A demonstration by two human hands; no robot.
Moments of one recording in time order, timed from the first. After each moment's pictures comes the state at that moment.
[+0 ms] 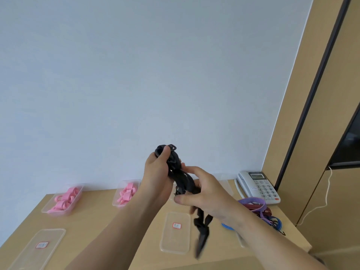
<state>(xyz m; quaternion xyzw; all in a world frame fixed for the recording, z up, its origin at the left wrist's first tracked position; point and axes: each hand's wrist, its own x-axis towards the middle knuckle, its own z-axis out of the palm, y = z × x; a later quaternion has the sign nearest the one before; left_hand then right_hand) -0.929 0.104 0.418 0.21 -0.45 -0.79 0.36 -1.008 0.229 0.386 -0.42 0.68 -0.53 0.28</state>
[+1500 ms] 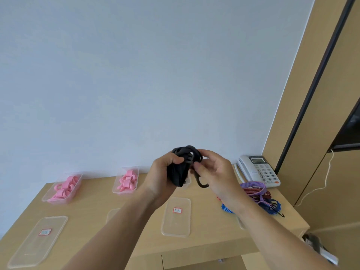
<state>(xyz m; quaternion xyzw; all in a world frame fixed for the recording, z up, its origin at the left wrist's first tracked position) -0.931 0.095 0.372 0.11 -0.51 -0.84 0.17 -1.041 0.225 0.354 -0.38 0.63 -0.66 0.16</state>
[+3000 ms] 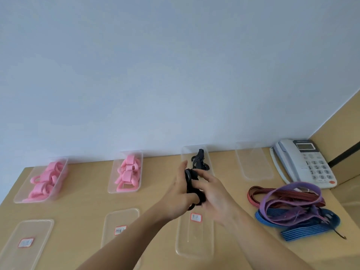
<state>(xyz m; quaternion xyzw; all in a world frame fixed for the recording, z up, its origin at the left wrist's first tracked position) -1.025 -0.041 0.204 0.21 -0.72 -0.66 0.01 -1.121 0.059 0.204 -0.06 0.58 -0.65 0.50</state>
